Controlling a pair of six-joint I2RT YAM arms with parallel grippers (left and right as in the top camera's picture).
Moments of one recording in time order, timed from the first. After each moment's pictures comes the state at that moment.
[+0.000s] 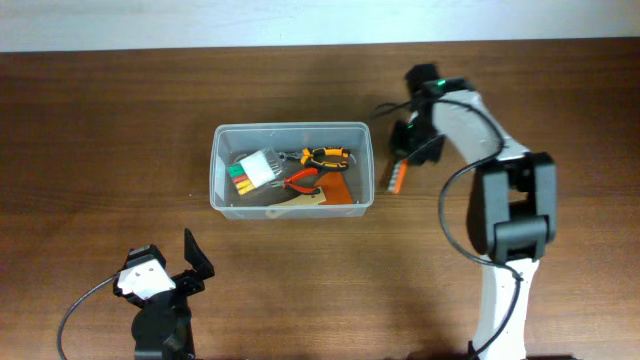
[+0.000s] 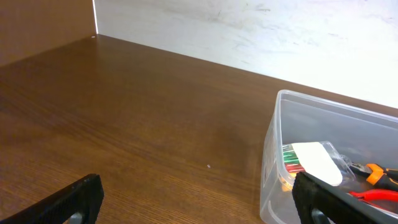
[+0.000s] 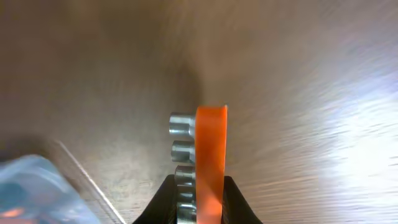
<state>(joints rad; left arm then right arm) -0.05 0.01 0.10 -0.29 -0.33 -0.22 0.11 2.28 1.84 -1.05 -0.17 0.50</state>
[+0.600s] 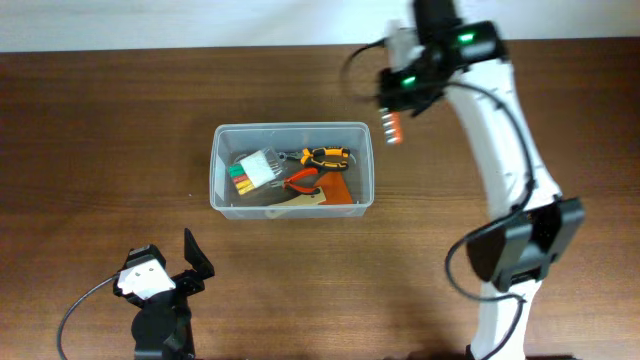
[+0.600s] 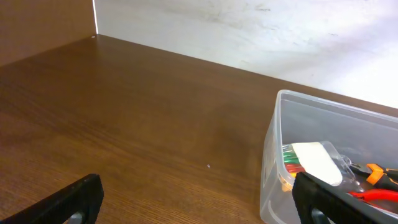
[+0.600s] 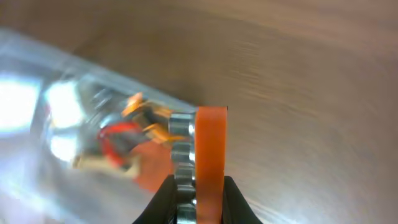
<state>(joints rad) -0.05 0.01 0.10 -0.29 -0.33 -0.22 0.26 2.13 2.26 -1.31 -0.24 -0.07</state>
